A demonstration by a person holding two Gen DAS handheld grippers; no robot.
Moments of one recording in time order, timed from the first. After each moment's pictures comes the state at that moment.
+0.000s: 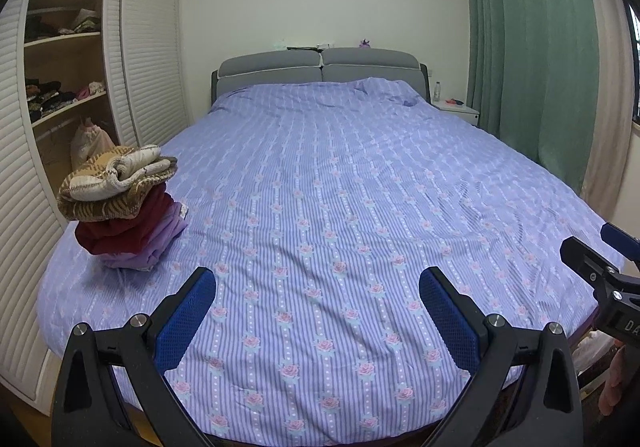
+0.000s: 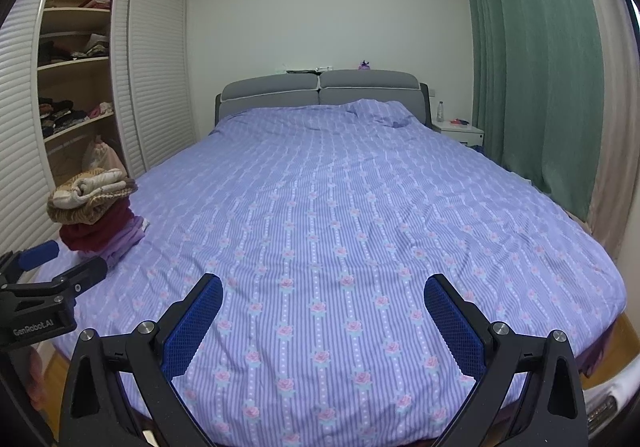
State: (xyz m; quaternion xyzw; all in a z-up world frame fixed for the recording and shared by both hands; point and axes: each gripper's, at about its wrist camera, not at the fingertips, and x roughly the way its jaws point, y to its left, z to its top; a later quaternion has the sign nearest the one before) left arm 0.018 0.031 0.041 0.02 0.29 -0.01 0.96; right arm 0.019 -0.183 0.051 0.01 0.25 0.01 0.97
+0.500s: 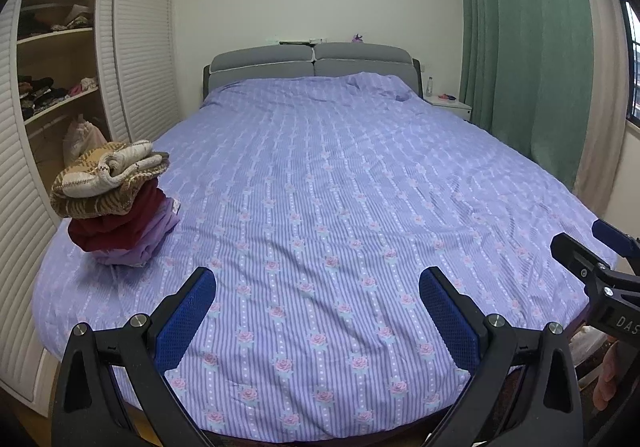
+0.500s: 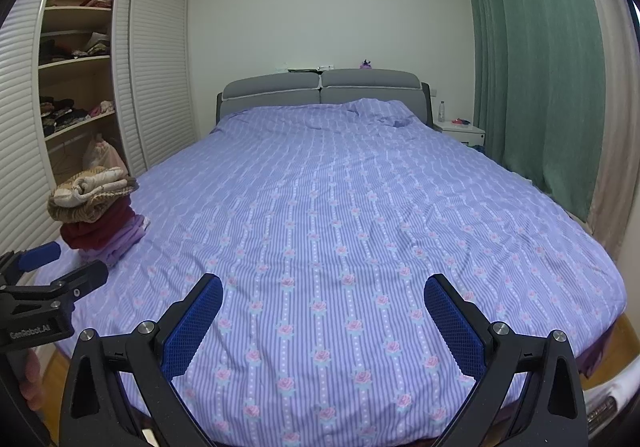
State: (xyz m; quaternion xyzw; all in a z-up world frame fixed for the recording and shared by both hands) left arm 0.018 0.032 0.041 0.02 0.30 -0.03 0.95; right arm 0.019 -0.183 0.051 0.01 0.25 0.02 0.97
